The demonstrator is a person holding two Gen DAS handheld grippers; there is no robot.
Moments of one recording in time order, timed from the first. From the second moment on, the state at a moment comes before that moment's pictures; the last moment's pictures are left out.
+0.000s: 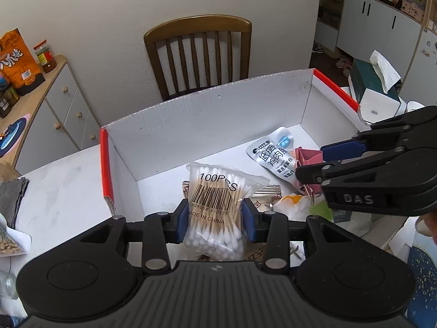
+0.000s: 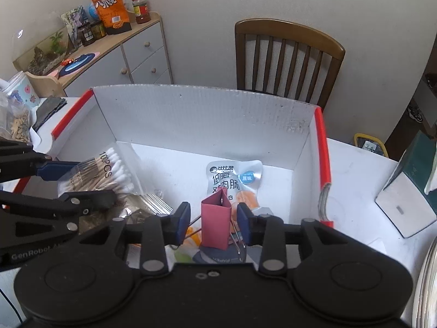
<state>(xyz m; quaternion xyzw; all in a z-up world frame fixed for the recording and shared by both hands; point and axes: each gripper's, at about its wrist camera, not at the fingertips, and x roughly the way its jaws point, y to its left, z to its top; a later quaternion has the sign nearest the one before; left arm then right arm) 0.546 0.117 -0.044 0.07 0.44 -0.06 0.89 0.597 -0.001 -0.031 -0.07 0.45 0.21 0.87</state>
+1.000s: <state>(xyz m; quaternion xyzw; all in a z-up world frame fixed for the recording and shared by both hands) 0.506 0.126 -0.008 0.04 0.40 -0.04 0.91 0.556 -0.020 0.017 -0.07 0.39 0.25 0.88</state>
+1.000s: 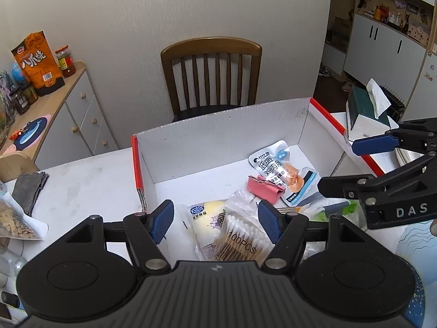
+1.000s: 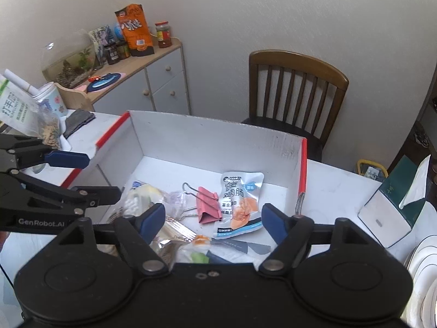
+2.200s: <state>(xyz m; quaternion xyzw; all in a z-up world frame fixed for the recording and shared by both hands) 0.390 0.136 0.039 -0.01 0.36 -0.06 0.93 0.418 -0.065 0.081 -0.05 0.35 0.26 0.90</state>
